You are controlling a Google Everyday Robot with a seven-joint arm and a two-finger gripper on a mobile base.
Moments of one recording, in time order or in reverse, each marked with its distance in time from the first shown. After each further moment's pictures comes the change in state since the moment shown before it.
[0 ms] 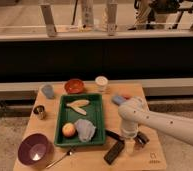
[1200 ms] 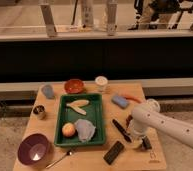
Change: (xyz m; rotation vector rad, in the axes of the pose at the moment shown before) arm 0.039 -0.003 0.004 0.102 -0.073 -0.037
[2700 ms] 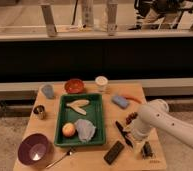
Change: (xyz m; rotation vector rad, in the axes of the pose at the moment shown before) arm -0.017 0.012 -0.037 0.075 -0.102 -0.098
